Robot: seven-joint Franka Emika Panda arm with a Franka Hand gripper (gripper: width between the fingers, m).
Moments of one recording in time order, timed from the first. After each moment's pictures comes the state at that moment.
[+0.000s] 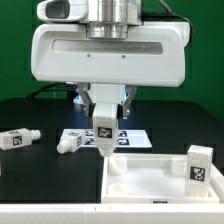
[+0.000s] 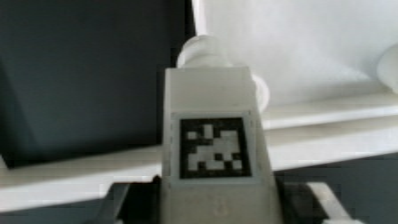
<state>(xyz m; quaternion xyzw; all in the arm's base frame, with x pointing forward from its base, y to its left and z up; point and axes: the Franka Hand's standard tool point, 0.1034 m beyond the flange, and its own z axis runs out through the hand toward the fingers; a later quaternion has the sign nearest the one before) 0.619 -0.029 0.136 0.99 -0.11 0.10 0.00</state>
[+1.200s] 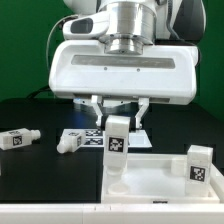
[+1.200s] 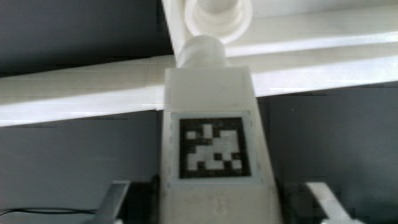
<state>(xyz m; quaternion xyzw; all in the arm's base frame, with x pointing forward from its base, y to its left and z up) 0.623 -0.014 0.115 0.96 -0.09 0.27 0.03</state>
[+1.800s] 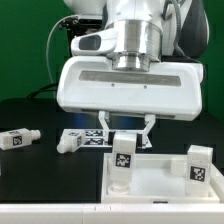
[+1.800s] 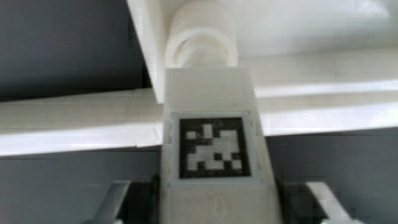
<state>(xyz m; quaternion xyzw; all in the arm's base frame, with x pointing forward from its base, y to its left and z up) 0.617 -0.002 0.093 0.96 -0.07 0.25 0.04</state>
